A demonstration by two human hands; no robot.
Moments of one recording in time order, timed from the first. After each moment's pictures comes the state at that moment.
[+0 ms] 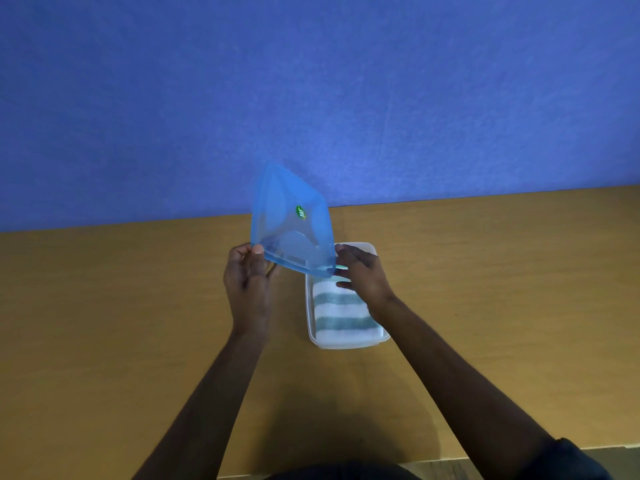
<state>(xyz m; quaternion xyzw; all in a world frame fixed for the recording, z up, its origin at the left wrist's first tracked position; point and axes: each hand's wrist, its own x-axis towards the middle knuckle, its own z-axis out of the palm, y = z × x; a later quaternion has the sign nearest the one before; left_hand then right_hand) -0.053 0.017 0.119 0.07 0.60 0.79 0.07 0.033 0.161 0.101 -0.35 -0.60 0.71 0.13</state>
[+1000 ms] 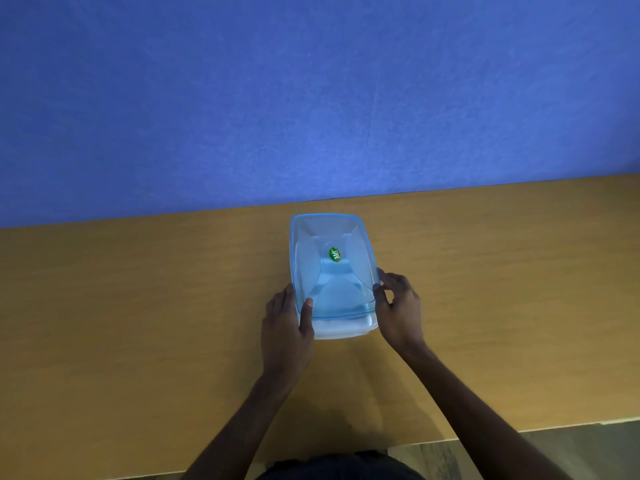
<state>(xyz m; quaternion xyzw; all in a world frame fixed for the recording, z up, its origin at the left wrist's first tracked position) 0.018 0.008 0.056 0.26 0.91 0.33 0.06 0.119 0.165 0.049 -0.41 -0.78 0.42 0.24</state>
